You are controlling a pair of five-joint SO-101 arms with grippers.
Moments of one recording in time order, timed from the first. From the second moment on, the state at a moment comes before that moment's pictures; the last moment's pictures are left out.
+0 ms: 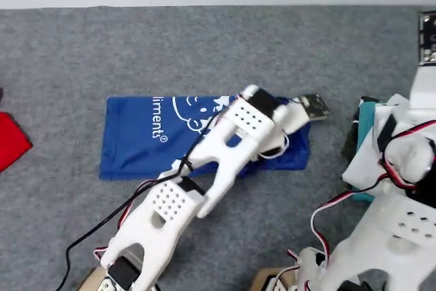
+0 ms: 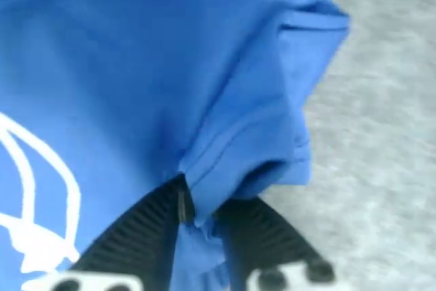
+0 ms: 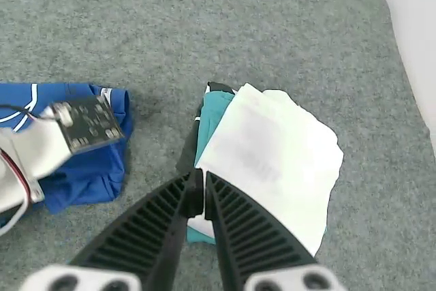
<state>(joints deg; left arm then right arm) 36.3 56.4 -54.1 98.9 -18.1 20.9 -30.5 -19.7 100.7 20.1</state>
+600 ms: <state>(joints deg) 28.2 66.2 -71.0 98.9 -24.7 20.9 -30.5 -19.7 100.7 20.1</state>
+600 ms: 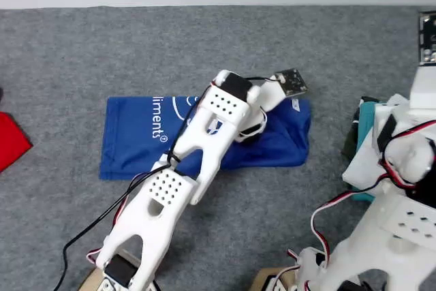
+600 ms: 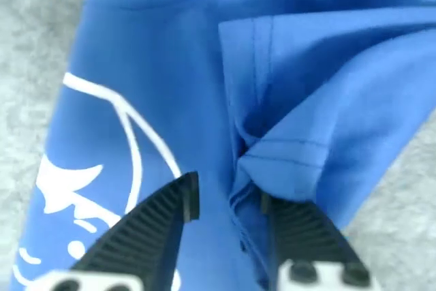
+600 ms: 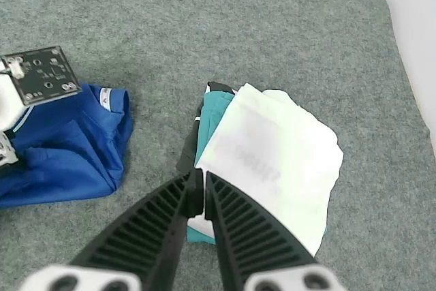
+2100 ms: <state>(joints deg) 25.7 42.9 -30.7 88.7 -27.5 20.9 -30.6 -14.2 100.7 20.1</state>
